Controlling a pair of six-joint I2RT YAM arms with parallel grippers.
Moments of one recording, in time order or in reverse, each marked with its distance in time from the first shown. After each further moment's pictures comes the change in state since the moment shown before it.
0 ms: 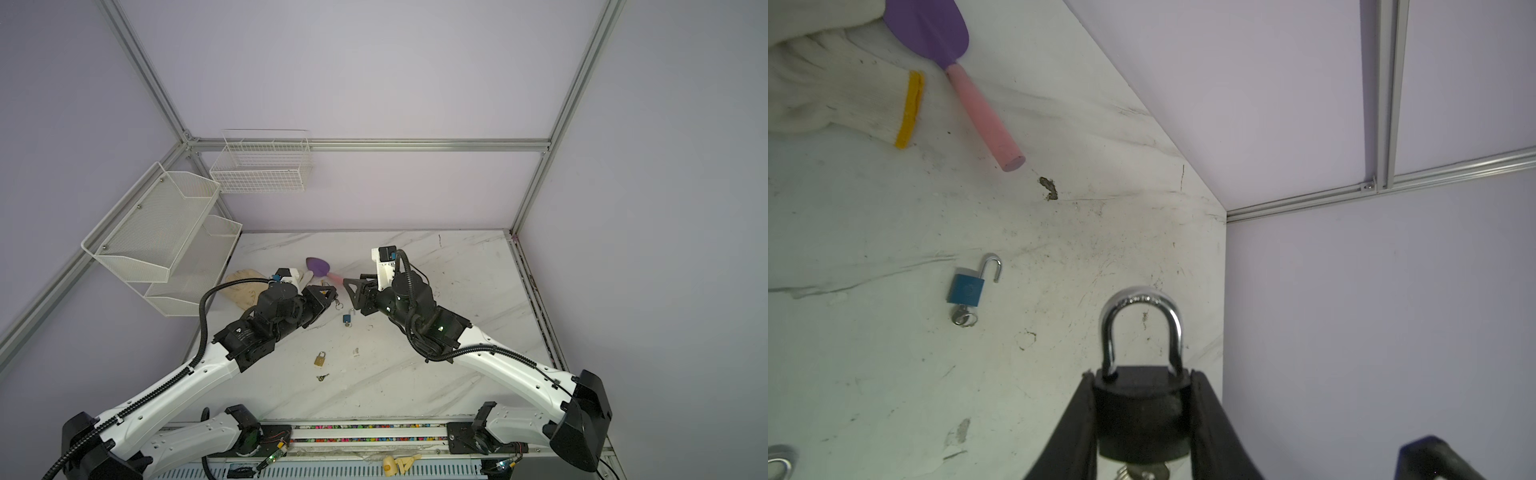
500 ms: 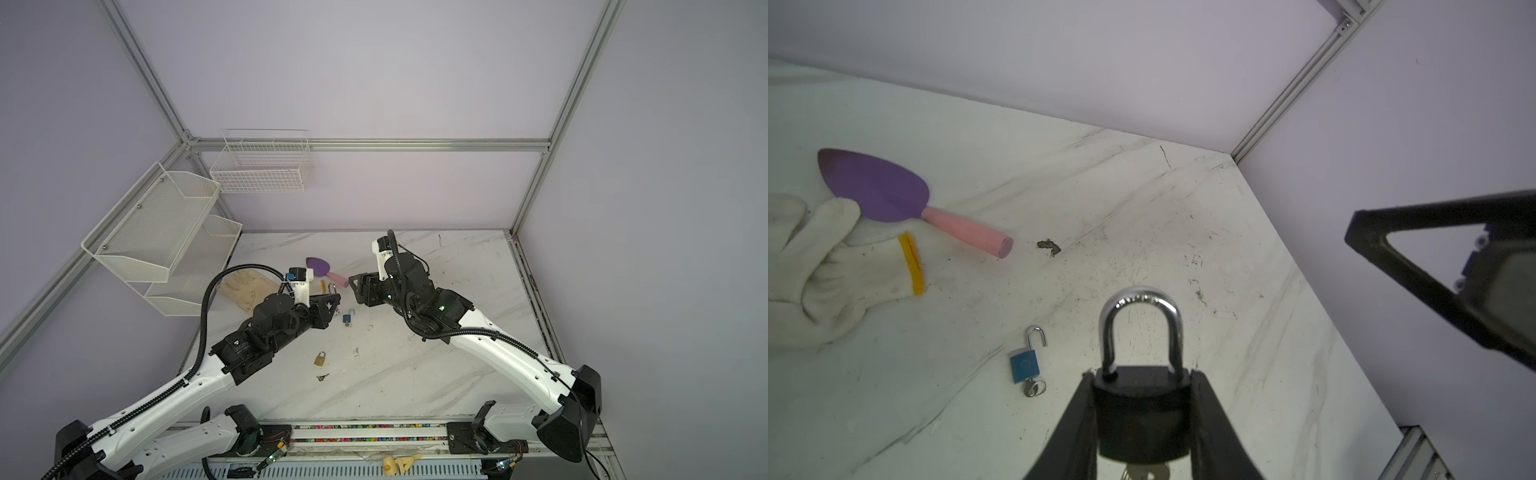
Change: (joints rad) left arm -0.080 -0.070 -0.120 0.163 -0.022 0.628; right arm -0.051 0.104 0.244 -0.397 -0.023 -0.011
